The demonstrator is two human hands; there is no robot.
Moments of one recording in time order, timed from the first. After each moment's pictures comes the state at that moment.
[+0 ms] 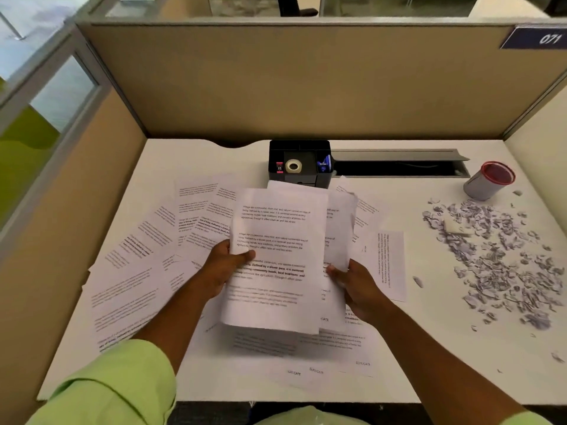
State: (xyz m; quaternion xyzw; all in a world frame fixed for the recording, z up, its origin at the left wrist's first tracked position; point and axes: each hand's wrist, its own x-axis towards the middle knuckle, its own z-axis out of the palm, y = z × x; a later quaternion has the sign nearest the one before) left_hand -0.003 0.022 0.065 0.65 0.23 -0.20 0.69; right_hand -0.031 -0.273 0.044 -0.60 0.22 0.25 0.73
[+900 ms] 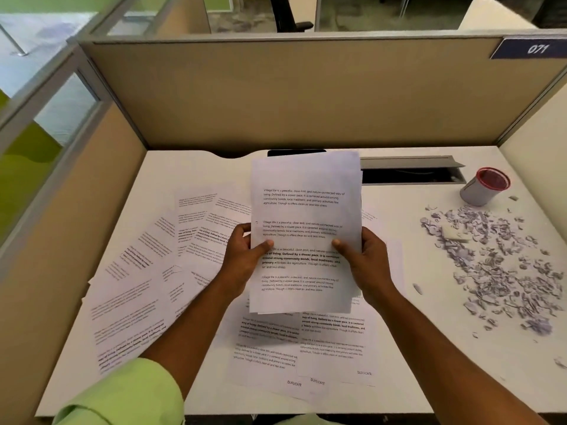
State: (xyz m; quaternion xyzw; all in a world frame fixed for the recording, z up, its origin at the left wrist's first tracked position) left_hand 0.010 -0.029 0.106 0.66 0.18 -0.08 0.72; right_hand 0.000 -0.273 0.100 -0.72 0.13 0.03 0.68
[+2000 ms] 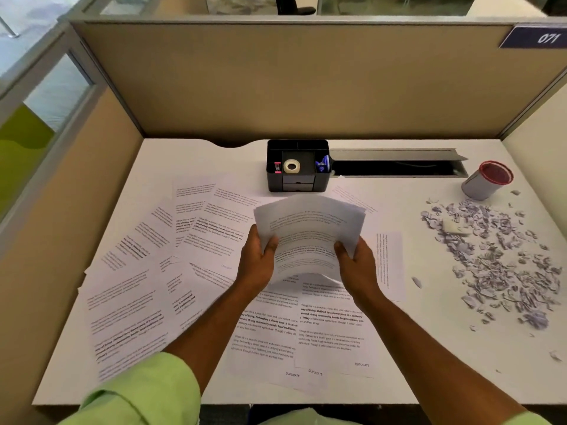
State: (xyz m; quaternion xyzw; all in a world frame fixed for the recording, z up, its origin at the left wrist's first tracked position) left_hand -0.004 -0.055 0.073 0.77 0.13 -0.04 0.62; right_hand -0.013 -0.255 0.072 -0.77 0.17 0.02 0.61
